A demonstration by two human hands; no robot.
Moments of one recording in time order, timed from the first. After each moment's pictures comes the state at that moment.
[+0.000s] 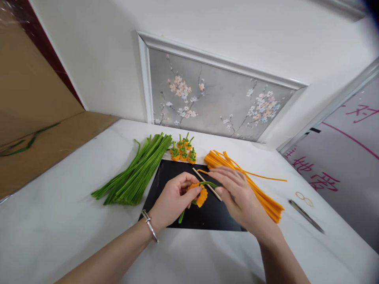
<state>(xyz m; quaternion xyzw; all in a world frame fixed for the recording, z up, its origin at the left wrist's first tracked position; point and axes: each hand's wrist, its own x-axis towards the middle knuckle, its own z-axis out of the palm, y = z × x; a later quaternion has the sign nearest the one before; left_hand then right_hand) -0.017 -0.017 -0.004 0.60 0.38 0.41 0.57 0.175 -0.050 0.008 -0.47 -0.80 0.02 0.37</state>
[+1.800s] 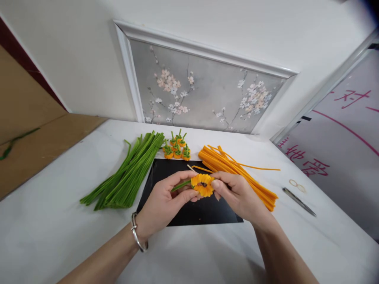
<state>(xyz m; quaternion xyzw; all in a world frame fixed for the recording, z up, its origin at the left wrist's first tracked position) -0.023 -0.023 0.013 0.63 0.30 0.42 0.58 0.173 -0.054 0.019 -0.49 -0.72 0.30 0.39</state>
